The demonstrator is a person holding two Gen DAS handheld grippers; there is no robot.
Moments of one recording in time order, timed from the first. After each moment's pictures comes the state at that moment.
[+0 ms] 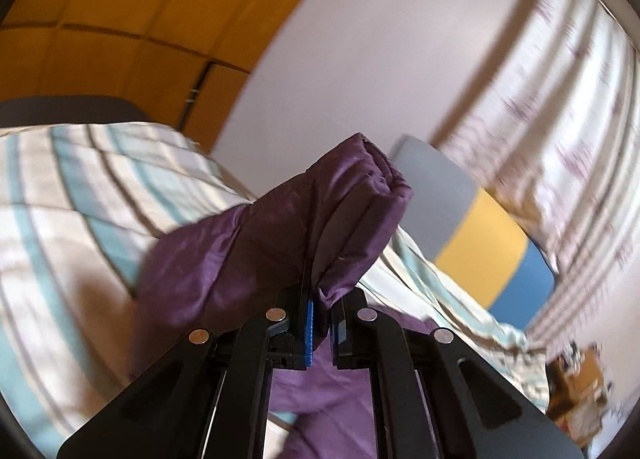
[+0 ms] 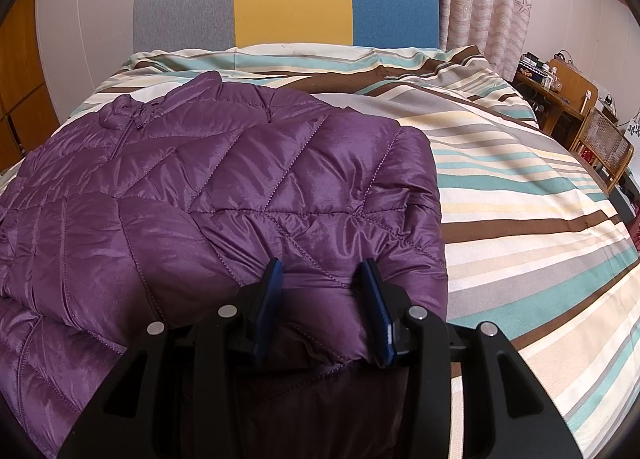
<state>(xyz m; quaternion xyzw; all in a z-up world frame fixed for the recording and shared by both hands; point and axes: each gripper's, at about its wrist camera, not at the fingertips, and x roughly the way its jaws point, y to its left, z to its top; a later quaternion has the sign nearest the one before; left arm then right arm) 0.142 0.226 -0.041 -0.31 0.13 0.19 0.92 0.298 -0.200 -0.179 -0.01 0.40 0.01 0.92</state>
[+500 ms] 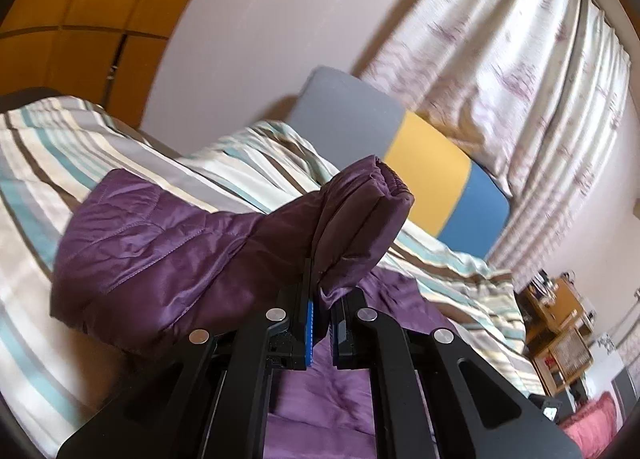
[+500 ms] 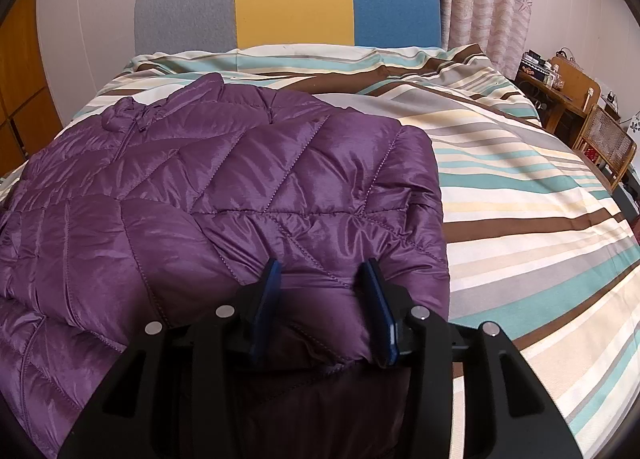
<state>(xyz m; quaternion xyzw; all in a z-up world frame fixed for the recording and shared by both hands) 0.209 0.101 -0.058 -0.28 0.19 0.07 0.94 0.299 -0.203 -0.179 0.00 0.39 0.02 0.92</state>
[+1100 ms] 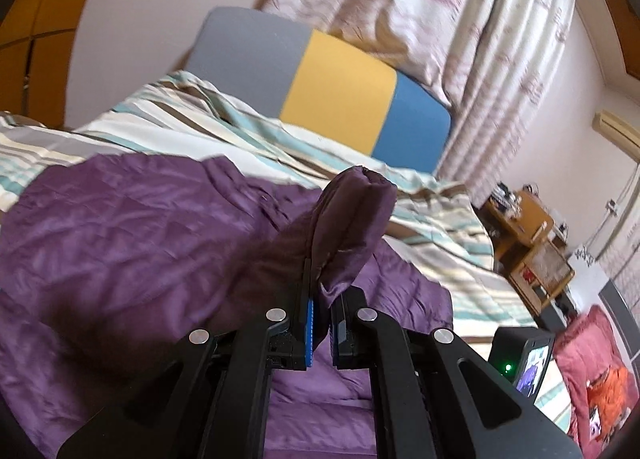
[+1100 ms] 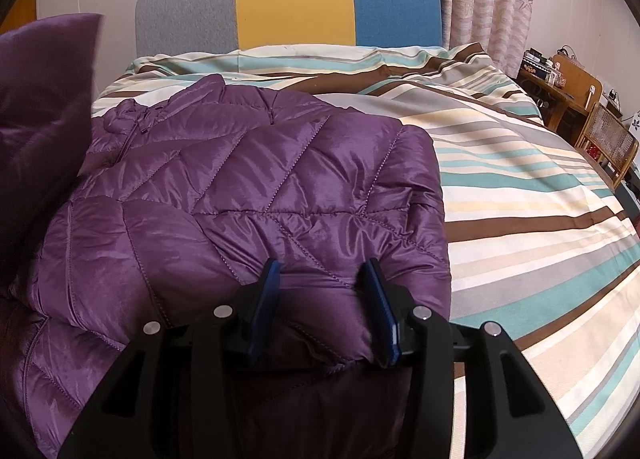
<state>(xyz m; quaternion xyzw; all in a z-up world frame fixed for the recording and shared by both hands) 0.267 -0.027 -0.084 -0.20 0.27 -0.06 0.94 0.300 -0.204 -0.179 0.00 0.39 0.02 0.92</state>
